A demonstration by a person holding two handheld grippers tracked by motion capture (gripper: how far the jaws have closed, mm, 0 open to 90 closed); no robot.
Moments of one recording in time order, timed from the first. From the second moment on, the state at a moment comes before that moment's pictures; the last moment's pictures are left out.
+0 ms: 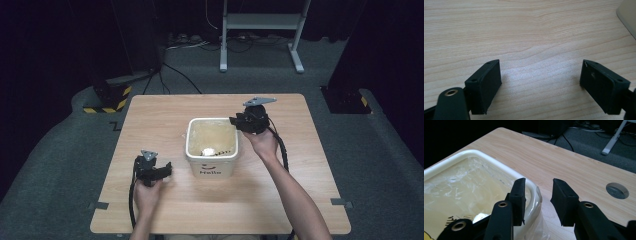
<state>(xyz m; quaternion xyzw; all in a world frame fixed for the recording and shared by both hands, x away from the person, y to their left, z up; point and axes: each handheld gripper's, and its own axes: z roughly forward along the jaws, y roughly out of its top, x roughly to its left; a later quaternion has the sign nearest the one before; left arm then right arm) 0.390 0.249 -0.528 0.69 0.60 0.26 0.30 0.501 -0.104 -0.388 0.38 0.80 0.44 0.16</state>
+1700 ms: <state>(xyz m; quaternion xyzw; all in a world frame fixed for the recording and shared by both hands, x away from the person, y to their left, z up) 0.390 0.248 -0.528 0.69 0.60 0.26 0.31 0.499 -0.101 -0.386 0.37 0.79 0.45 0.17</state>
